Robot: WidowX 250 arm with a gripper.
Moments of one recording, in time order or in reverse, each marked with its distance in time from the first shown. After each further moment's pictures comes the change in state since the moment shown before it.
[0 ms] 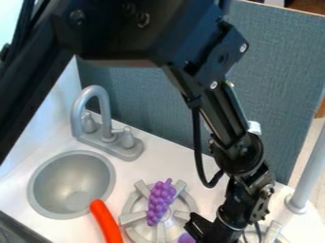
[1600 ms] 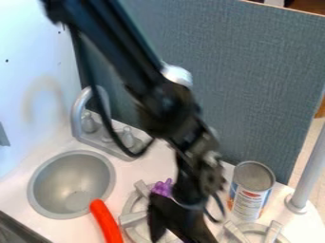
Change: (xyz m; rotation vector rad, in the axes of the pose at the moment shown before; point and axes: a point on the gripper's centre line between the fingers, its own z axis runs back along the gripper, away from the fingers) arm -0.057 0.041 0.048 -0.055 -0.200 0.182
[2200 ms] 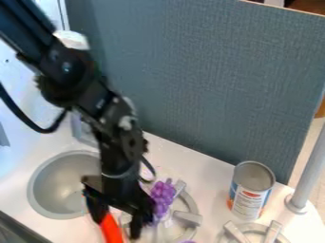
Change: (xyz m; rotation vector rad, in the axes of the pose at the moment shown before) arm -0.027 0.080 0.011 -0.046 -0.068 0.324
